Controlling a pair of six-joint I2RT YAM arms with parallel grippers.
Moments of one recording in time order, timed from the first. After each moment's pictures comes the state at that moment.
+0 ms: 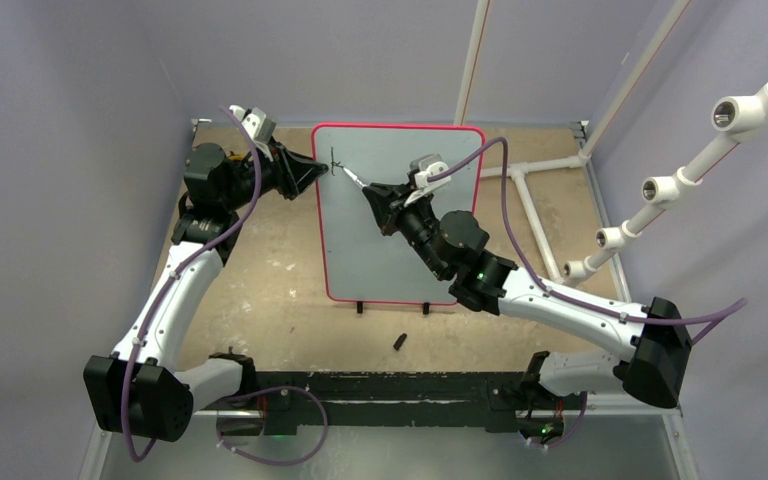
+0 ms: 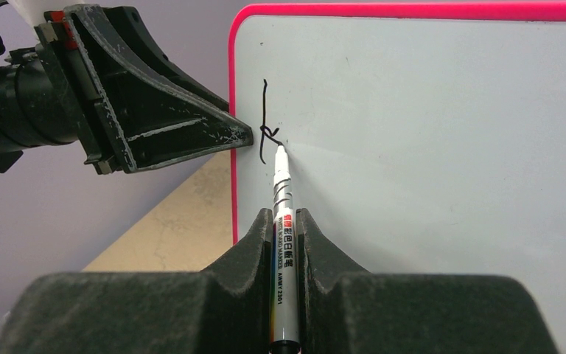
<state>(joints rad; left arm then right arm) -0.15 1.15 1.03 0.10 0.71 -0.27 1.01 1.26 0.98 0.46 0.41 0.16</state>
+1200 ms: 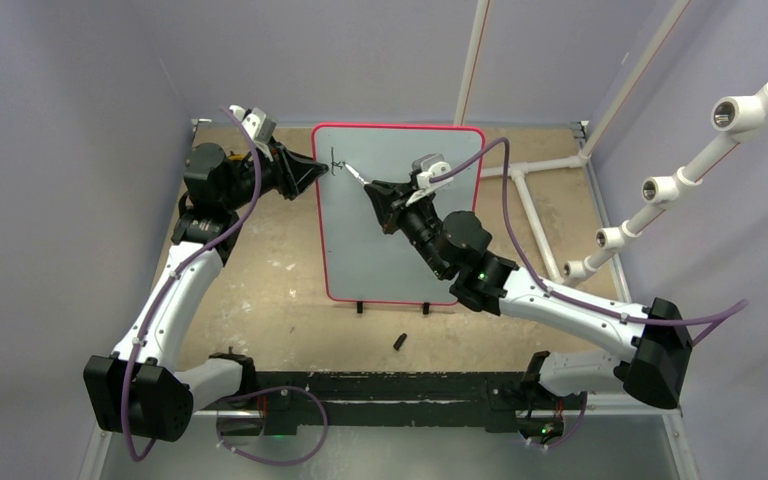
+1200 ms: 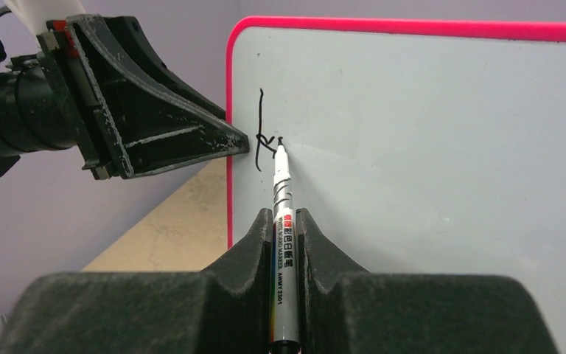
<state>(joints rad) -0.15 1.15 1.03 0.10 0.71 -0.27 1.01 1.26 0.98 0.49 0.41 0.13</state>
